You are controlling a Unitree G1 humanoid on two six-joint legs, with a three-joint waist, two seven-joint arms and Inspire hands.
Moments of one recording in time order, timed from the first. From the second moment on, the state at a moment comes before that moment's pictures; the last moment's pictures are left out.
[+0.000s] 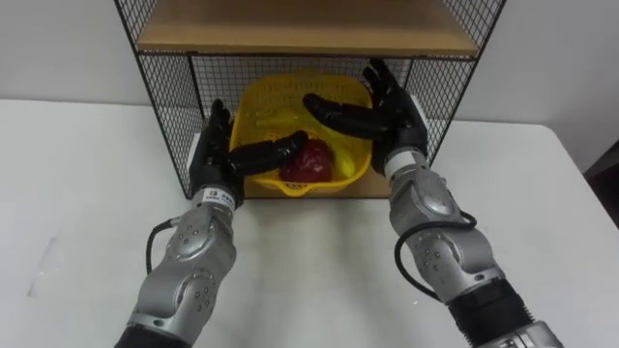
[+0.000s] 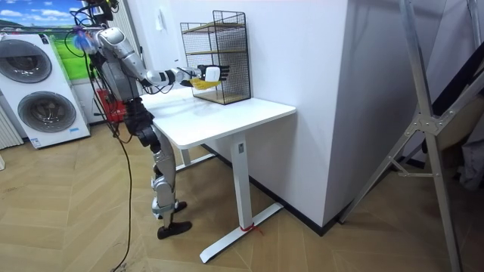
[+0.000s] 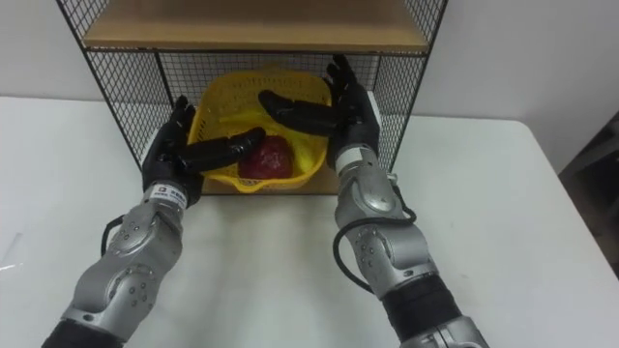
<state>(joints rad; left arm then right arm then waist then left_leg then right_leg) -0.22 0.10 -0.22 0.22 -0.56 0.10 0.34 -0.39 -0.13 0.28 0.31 0.64 0.05 -0.31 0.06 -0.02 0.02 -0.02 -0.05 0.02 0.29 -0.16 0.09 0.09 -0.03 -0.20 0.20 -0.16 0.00</state>
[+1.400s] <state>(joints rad) -0.37 0.10 -0.18 0.42 -0.54 0.20 0.32 -0.48 -0.14 0.27 0.55 0.59 0.14 -0.30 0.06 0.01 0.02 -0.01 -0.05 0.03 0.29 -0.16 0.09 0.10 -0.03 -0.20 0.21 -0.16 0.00</state>
